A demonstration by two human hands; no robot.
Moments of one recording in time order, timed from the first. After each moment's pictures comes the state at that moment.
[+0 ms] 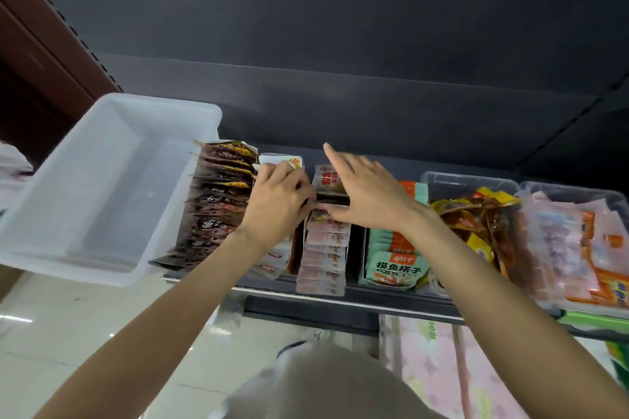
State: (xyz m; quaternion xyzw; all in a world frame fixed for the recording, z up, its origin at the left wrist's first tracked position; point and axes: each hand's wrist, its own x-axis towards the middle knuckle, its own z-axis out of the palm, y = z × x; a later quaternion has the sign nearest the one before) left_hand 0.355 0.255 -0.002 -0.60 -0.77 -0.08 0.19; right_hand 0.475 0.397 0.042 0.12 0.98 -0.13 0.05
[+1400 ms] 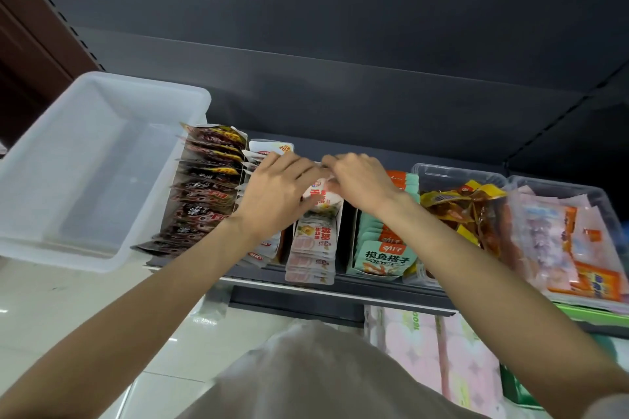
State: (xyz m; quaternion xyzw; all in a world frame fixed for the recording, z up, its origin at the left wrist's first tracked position) left_hand 0.365 0.259 0.005 -0.65 -0.72 -0.18 0.16; right_hand 0.460 0.401 0.019 0.13 0.99 -0.04 0.01
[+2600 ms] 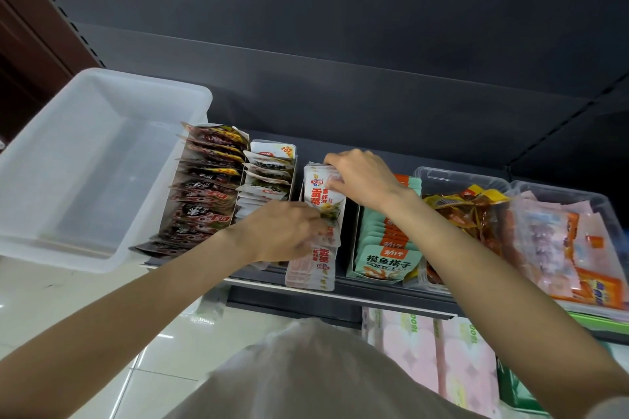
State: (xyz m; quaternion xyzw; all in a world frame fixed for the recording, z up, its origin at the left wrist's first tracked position) left_hand 0.378 0.242 0.003 -0.75 -0.66 -0.01 -0.07; right_hand 0.453 0.414 0.014 0.13 0.99 -0.09 0.01
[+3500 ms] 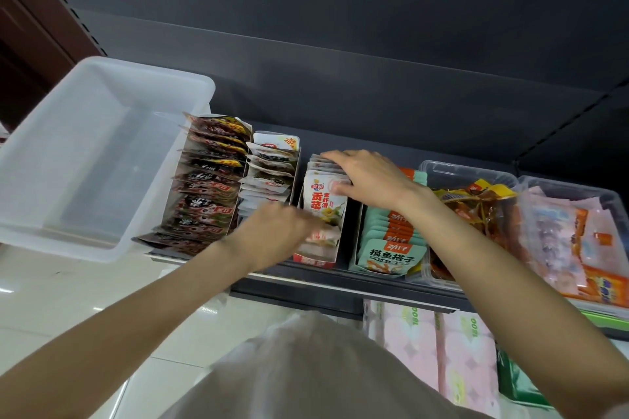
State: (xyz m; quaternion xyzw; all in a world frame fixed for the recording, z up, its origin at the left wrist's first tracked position) left_hand 0.391 0.224 0.007 -0.69 -0.72 -0.05 -0.06; right_hand 0.466 0.413 0.024 0.11 0.98 -0.14 0.08
